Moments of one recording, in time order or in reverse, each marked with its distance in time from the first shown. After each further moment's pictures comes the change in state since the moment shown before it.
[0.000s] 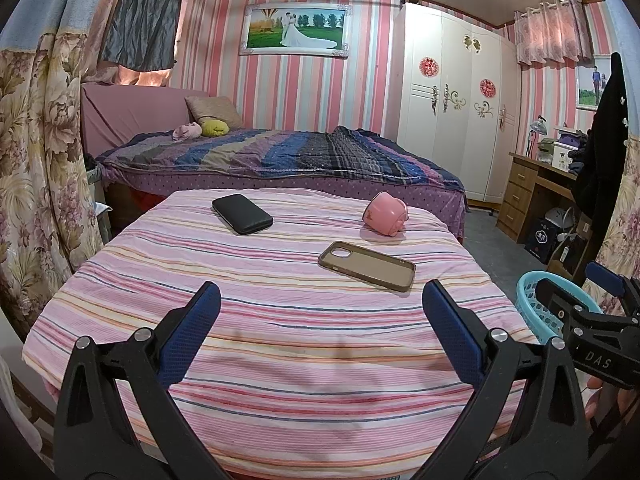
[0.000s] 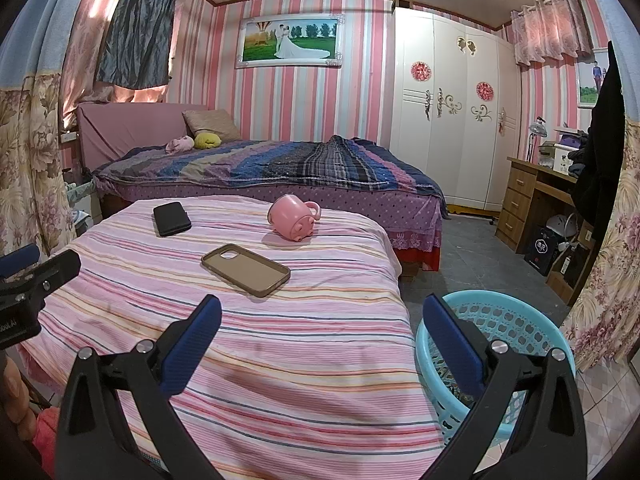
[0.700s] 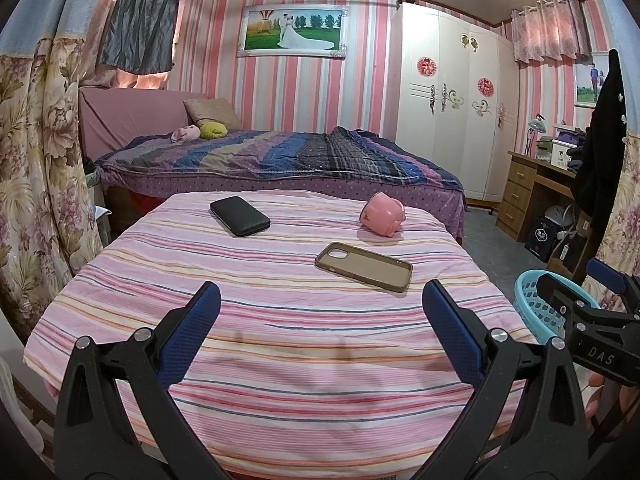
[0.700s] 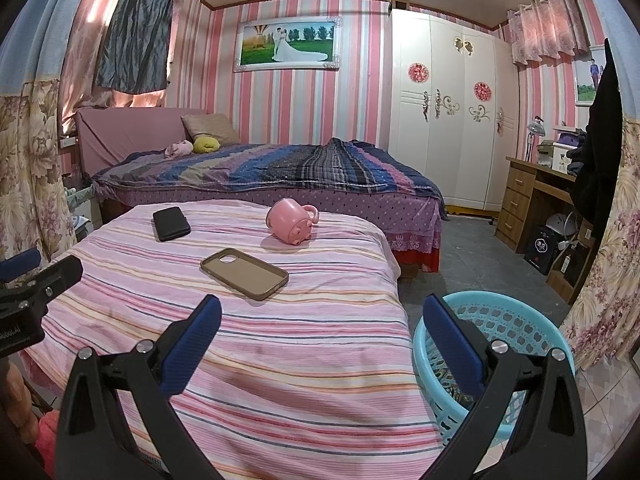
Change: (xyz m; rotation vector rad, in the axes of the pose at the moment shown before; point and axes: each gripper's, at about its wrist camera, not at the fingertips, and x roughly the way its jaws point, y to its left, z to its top) left arm -0.001 -0.001 0.002 0.011 -0.003 -0.002; right arm 0.001 -0.002 0.002 0.013 -0.013 -0.001
